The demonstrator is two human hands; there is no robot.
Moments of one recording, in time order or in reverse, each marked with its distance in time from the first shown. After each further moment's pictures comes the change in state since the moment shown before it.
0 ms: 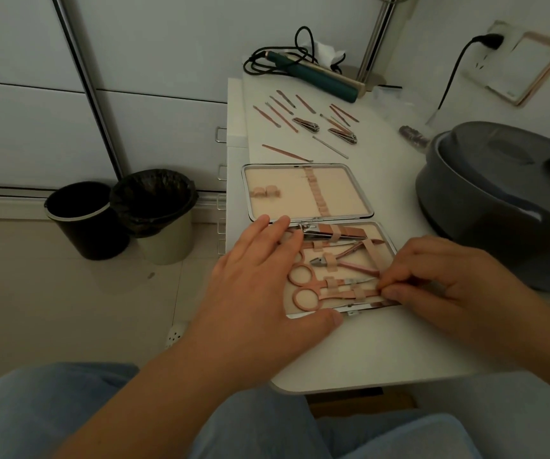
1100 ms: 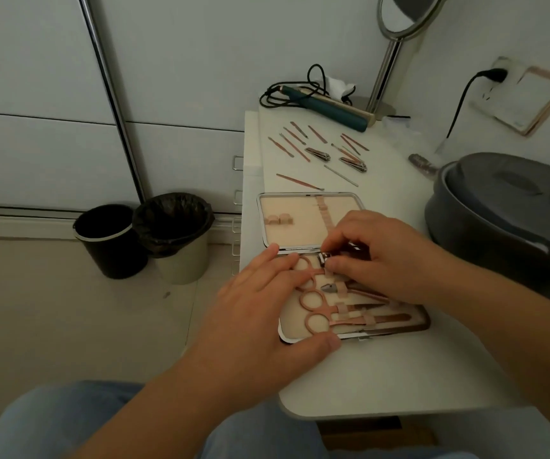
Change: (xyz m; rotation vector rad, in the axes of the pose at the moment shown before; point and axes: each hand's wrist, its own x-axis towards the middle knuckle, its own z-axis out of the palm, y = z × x) left_hand -0.004 -0.010 -0.007 0.019 0.037 0.058; right_hand 0.082 0.000 0.008 -0.036 -0.067 -0.039
